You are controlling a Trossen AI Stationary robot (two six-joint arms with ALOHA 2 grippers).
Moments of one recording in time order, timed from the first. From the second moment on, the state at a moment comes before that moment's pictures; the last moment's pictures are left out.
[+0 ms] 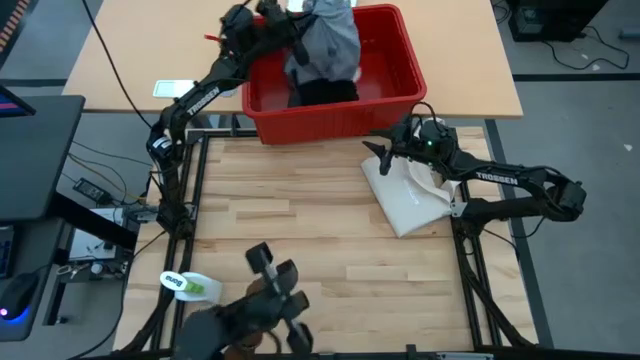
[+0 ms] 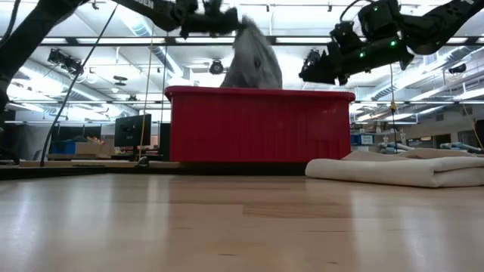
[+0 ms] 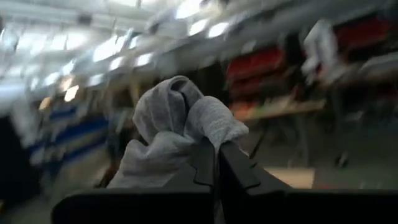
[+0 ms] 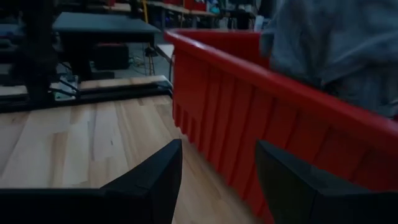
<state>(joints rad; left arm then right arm) 0.86 1.92 2.01 0.24 0.42 0.19 -0.62 1.13 0.57 0.43 -0.18 -0.13</state>
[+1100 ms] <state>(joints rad) 0.83 1.77 2.01 0.08 1.41 -0.26 -0.53 0.93 0.57 0.36 -0.40 -0.09</state>
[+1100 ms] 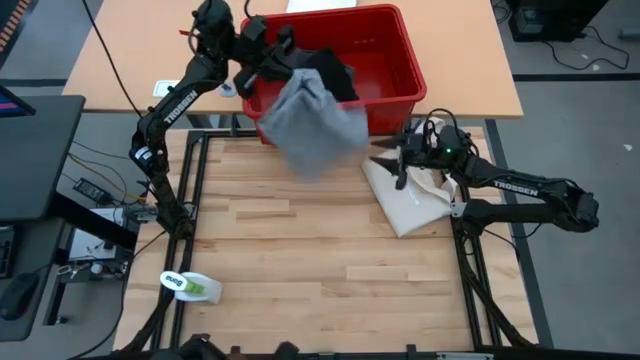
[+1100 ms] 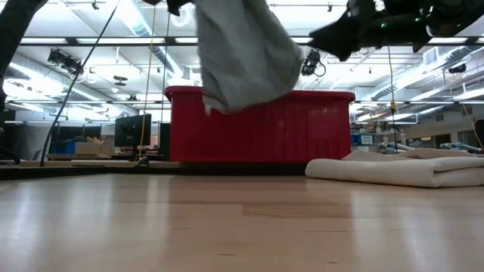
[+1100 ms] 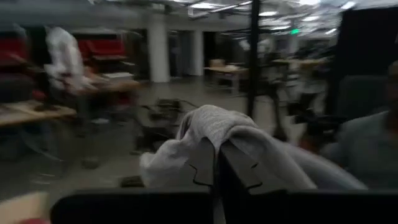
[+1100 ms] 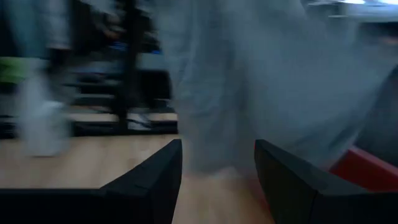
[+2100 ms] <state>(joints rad) 0.10 1.74 2.01 -1.21 -0.05 0.22 -0.13 0.82 0.57 0.02 -0.09 0.01</state>
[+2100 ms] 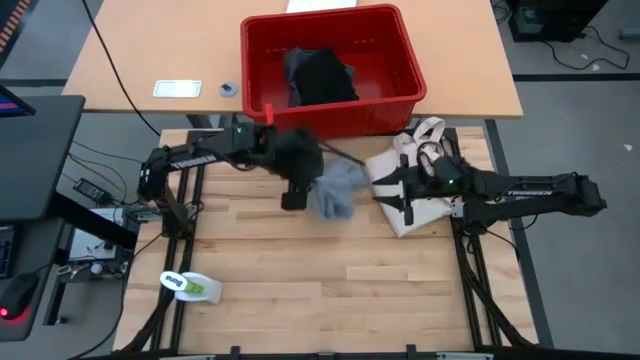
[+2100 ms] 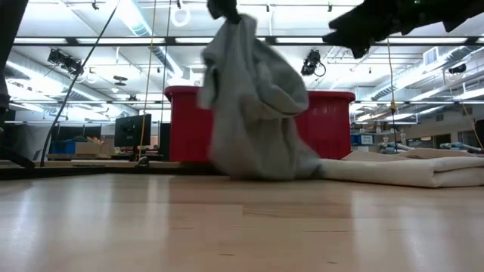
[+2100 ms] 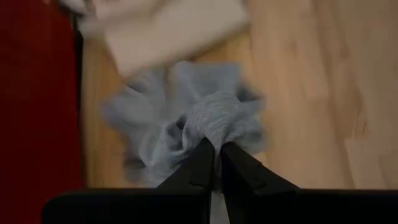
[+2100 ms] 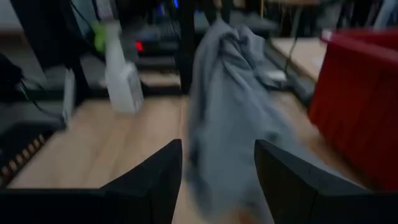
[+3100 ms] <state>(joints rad) -0.29 1.75 1.51 -1.00 0.05 -0.16 0.02 1.12 0.57 0.03 0.01 0.02</state>
